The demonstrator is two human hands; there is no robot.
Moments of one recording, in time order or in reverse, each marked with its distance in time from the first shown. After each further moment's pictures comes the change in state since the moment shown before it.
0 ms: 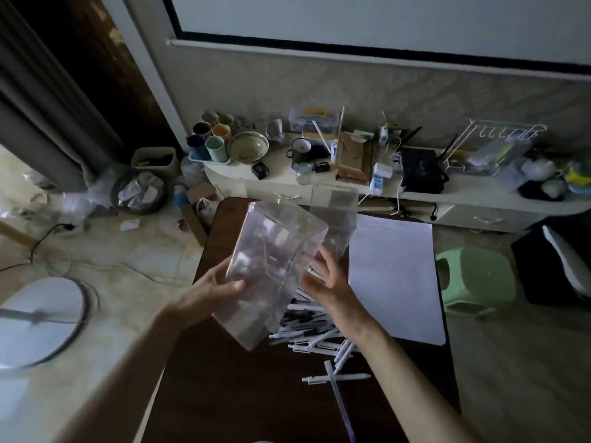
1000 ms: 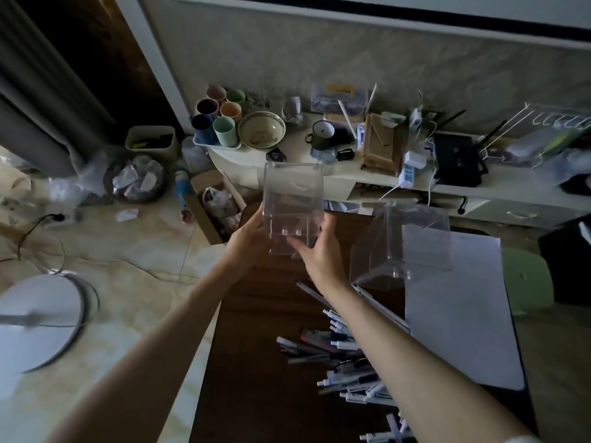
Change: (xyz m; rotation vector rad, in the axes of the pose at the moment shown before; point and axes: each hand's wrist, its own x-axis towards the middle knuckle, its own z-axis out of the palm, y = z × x) left_hand 0.130 0.002 -0.132 0.489 0.519 -0.021; right_hand 0.215 0.034 0.055 -0.429 0.475 -0.253
